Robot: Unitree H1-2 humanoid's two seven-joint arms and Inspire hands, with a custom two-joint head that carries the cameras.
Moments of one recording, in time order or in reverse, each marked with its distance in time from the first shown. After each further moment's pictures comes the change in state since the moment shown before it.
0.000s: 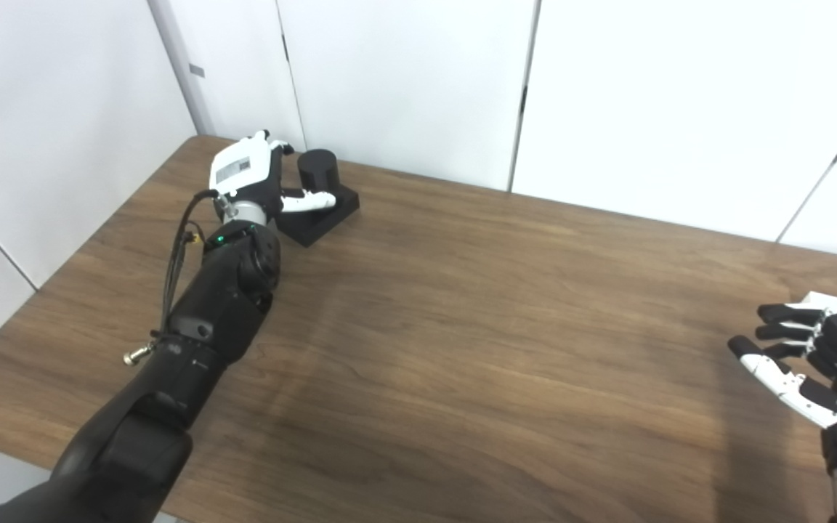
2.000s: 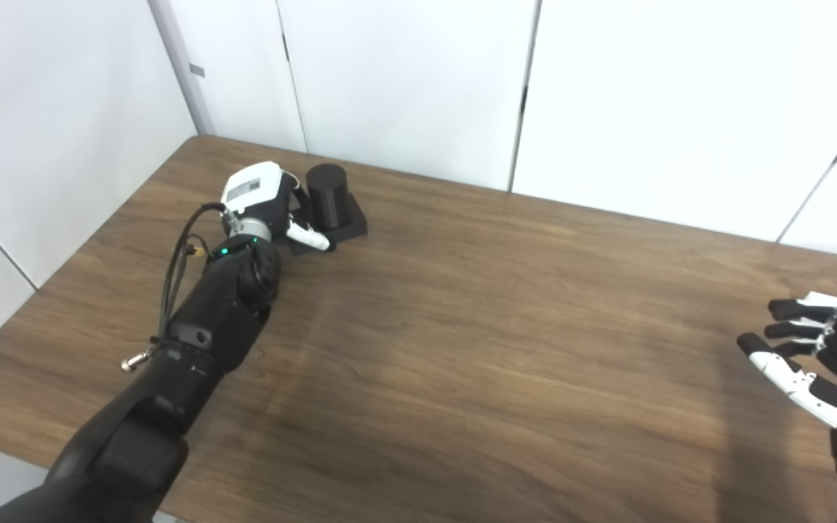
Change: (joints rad) left arm 0.025 0.015 -0.026 0.020 -0.065 -0.058 -0.055; right arm 0.000 -0.001 -0.013 -0.019 0.007 0.002 0.002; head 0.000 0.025
